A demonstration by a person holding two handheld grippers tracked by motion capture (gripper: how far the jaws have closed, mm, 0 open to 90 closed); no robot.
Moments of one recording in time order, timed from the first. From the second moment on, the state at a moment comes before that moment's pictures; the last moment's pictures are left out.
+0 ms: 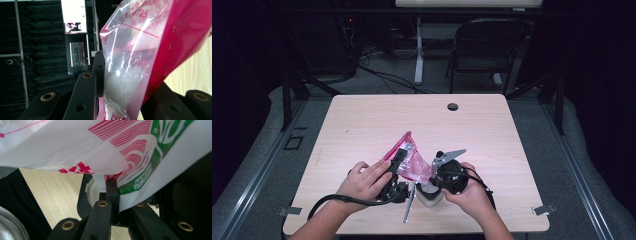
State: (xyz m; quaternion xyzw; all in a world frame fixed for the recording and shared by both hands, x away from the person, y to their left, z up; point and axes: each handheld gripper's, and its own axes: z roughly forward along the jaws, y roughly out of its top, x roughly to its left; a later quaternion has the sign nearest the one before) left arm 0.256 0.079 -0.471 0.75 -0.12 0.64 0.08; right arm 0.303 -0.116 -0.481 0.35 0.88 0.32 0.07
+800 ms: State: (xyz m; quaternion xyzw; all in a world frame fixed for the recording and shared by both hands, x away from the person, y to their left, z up) left arm 0.256 0.078 -0.470 0.75 -0.12 0.64 0.08; right arm 0.303 -0.117 -0.481 0.35 0.88 0.33 0.07
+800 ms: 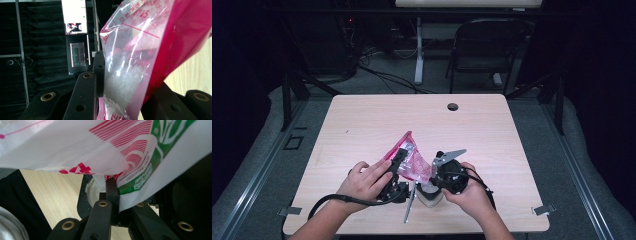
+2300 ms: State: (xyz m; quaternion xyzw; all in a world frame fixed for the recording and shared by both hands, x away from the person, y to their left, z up) left arm 0.255 0.076 -0.469 0.75 -0.12 0.64 0.08; right arm 0.304 -0.118 -0.482 0.35 0.88 0.32 0.06
